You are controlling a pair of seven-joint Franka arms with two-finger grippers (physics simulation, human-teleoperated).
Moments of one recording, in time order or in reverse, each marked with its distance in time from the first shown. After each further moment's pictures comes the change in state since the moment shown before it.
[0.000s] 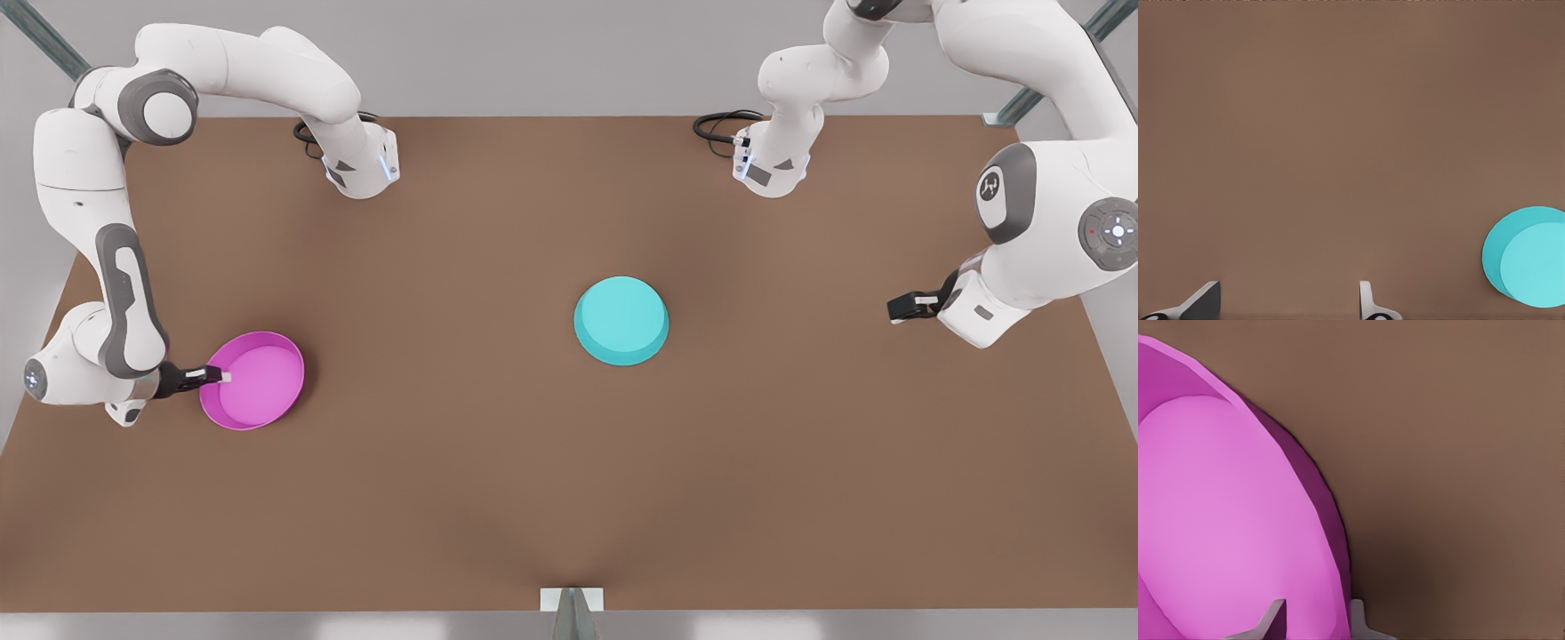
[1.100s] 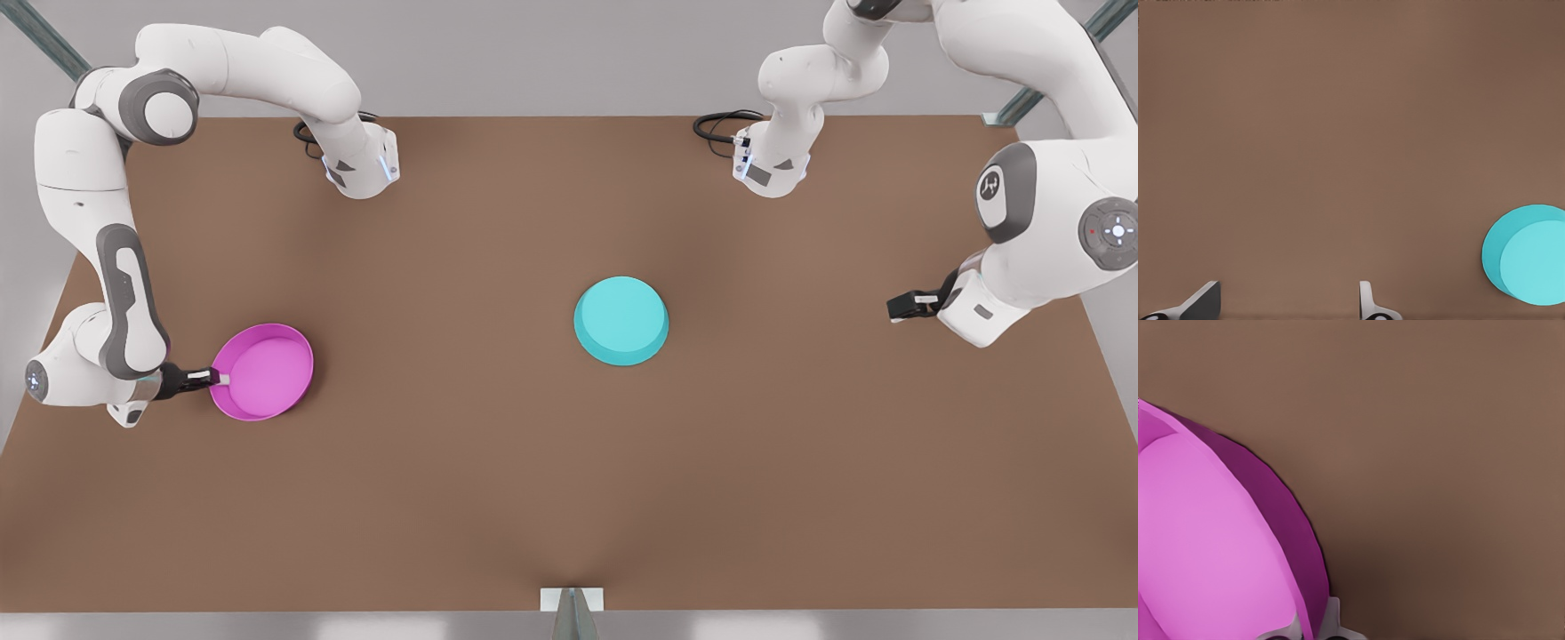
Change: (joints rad) left arm 0.000 -0.001 0.000 0.000 -0.001 -0.007 0.000; right arm 0.005 -0.002 0.003 0.001 0.012 -0.006 0.011
